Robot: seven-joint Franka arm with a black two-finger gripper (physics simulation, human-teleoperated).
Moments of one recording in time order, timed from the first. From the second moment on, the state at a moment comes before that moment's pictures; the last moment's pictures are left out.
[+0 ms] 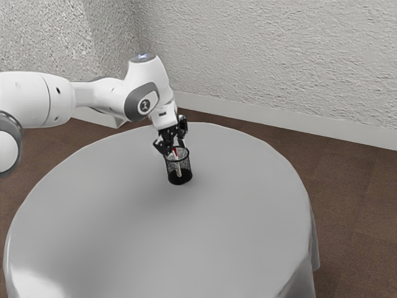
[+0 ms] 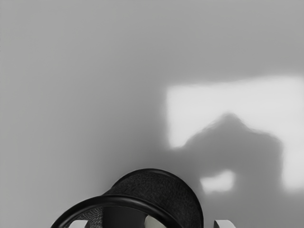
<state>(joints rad) 0.27 0.58 -0.37 -1.51 0.19 2.22 1.52</state>
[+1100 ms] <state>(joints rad) 0.28 0.56 -0.37 -1.51 0.22 2.23 1.55</state>
